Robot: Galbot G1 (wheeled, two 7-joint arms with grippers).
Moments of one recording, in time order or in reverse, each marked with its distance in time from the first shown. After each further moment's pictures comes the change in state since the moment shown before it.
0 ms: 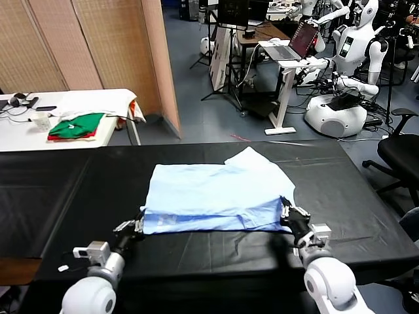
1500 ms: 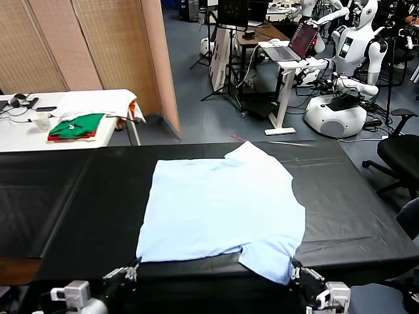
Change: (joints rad) left arm 0.447 0.031 -0.149 -0.324 -0.218 0.181 -0.034; right arm -0.679 0.075 0.135 0.521 0.067 -0.212 0.114
